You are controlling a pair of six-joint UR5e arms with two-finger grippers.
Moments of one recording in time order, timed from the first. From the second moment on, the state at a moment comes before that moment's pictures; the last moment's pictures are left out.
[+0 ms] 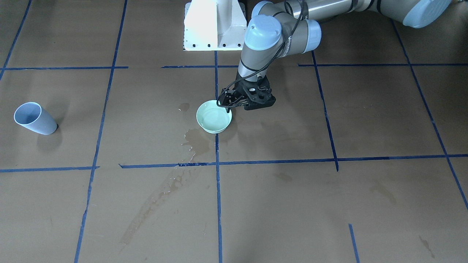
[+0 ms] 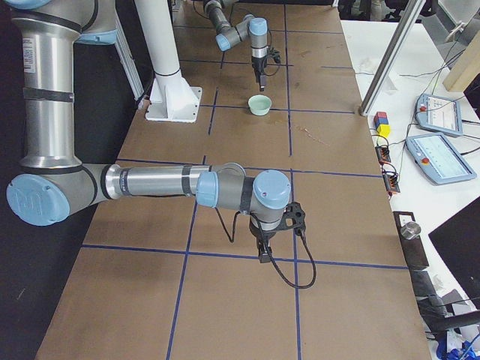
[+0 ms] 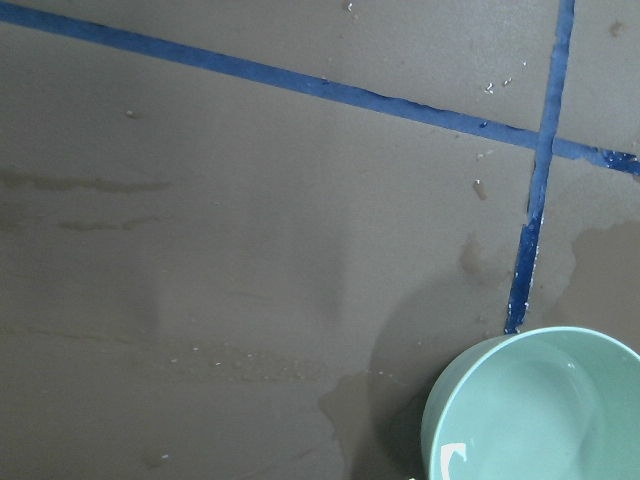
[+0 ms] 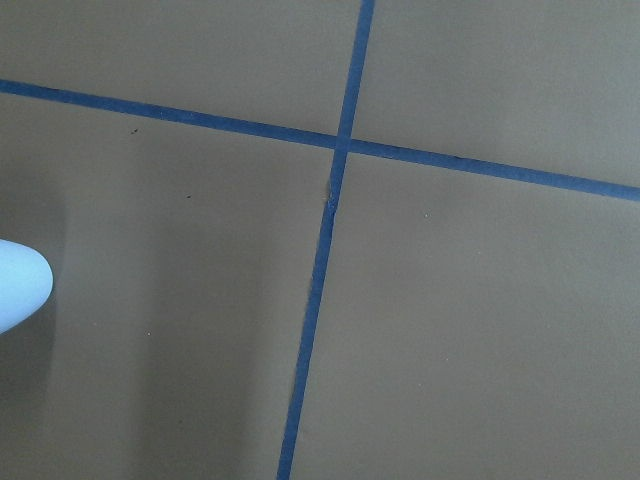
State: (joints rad) left arm -0.52 -2.28 -1.59 -1.74 -1.88 -1.52; right arm 1.62 -1.63 1.71 -1.73 2.35 -0.25
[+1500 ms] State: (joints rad) left arm -0.46 -2.30 -1.56 -1.79 -1.80 -1.57; right arm 1.62 -1.63 1.71 -1.73 2.35 -0.25
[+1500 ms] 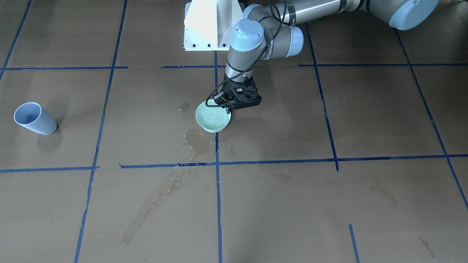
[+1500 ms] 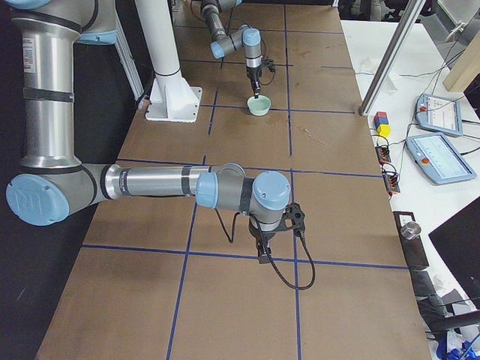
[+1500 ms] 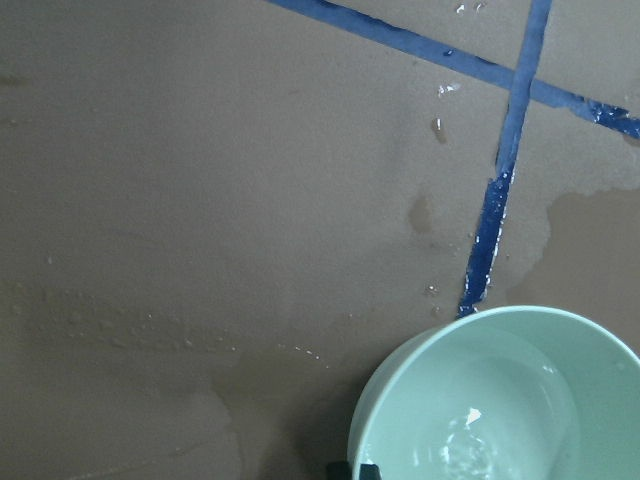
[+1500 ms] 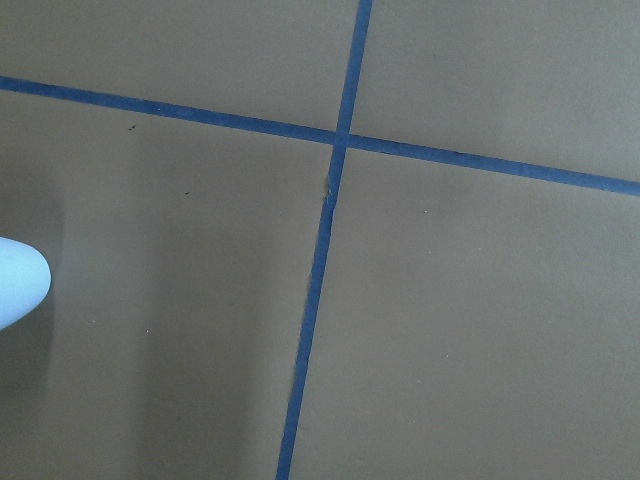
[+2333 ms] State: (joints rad) left arm -0.69 -2.11 -1.76 -1.78 -2.07 -1.41; right arm 1.62 -1.64 1.71 -1.73 2.35 -0.25
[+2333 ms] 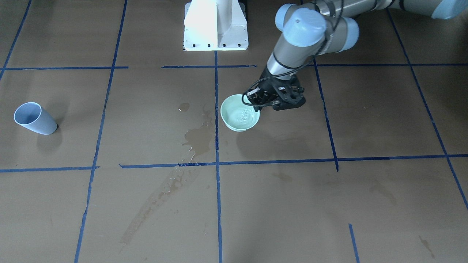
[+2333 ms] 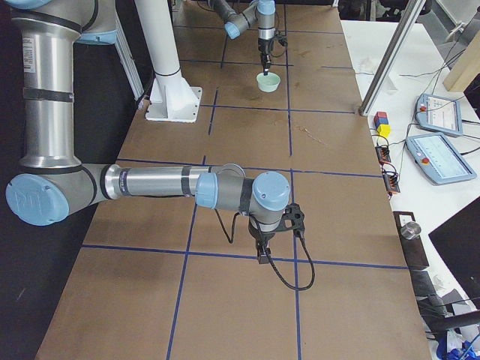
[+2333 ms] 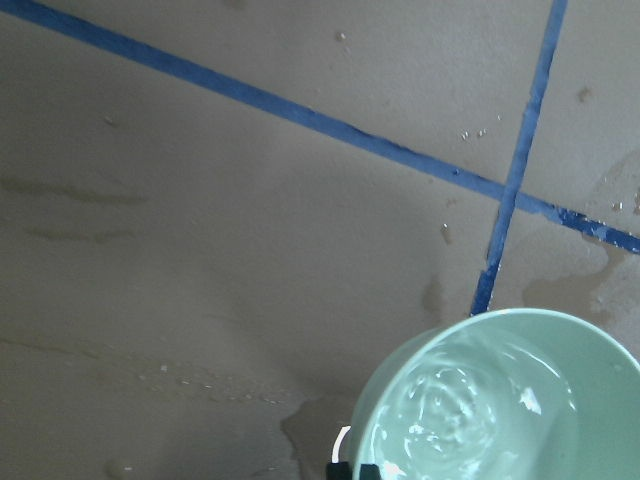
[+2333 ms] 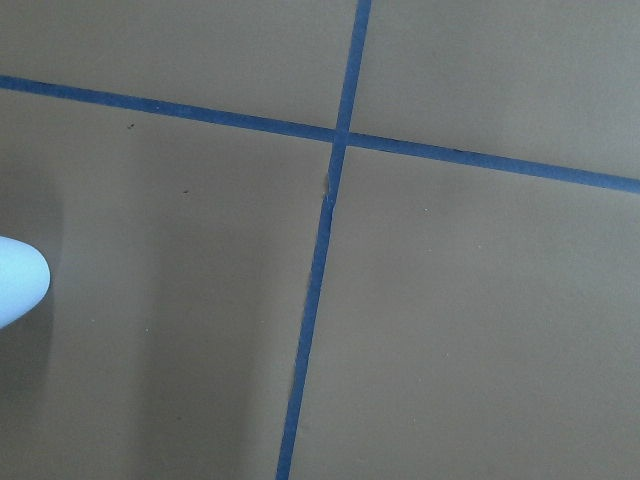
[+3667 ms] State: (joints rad) left arm -1.14 -1.58 -1.80 -1.91 -2.36 -0.67; right arm 1.62 -1.64 1.71 -1.72 2.35 -0.25
